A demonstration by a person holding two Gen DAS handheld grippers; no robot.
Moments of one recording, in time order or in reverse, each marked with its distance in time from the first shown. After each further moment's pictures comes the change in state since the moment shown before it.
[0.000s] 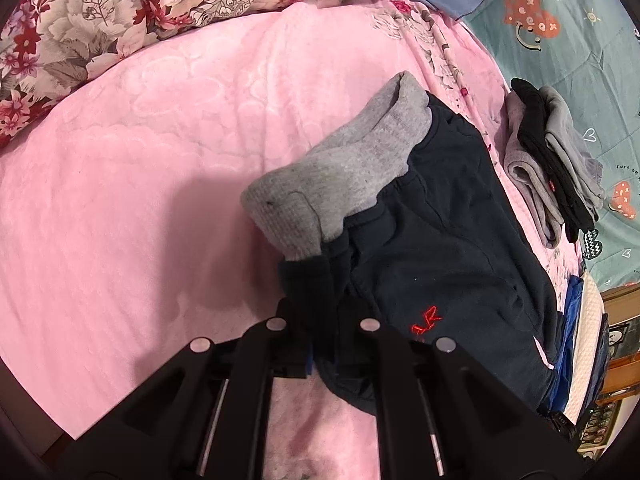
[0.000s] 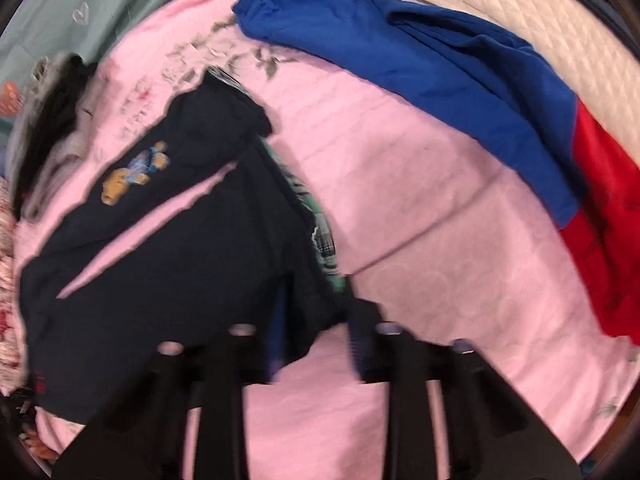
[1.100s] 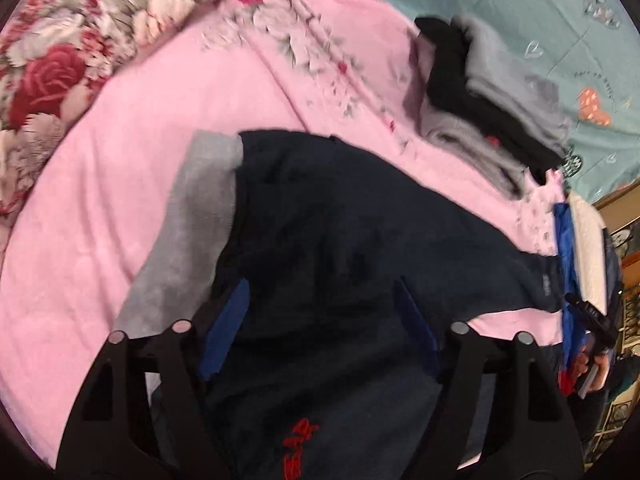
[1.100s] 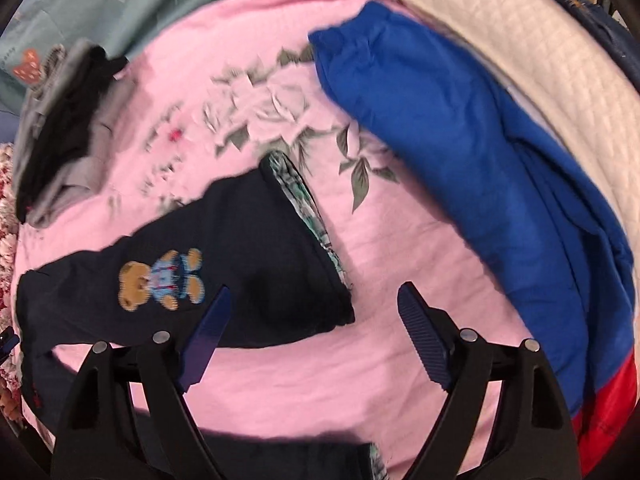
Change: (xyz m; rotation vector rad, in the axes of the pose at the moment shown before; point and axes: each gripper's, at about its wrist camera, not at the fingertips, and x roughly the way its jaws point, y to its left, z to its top) left arm 0.042 -0.117 0.060 0.364 0.106 -0.043; right arm 0.047 0.063 0.110 -0.268 0.016 -0.054
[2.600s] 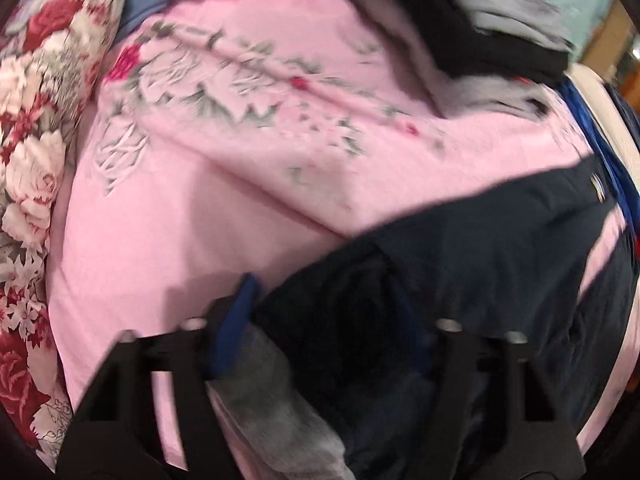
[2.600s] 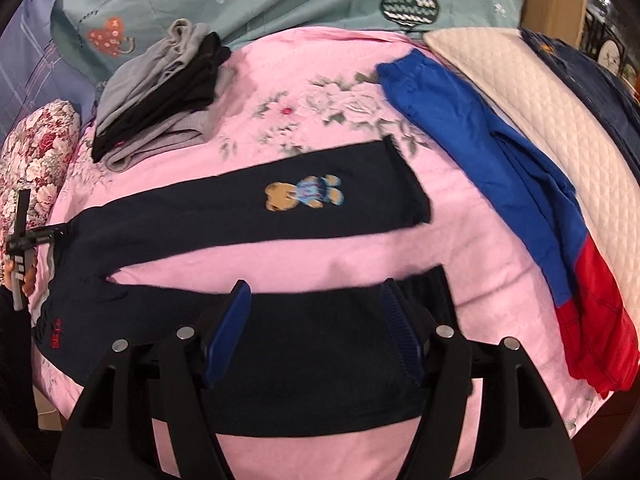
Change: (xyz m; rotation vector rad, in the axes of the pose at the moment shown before) left arm 0.060 -0.006 0.082 0.582 0.041 0.002; right arm -0.116 0.114 -0.100 -0.116 -0.115 0.036
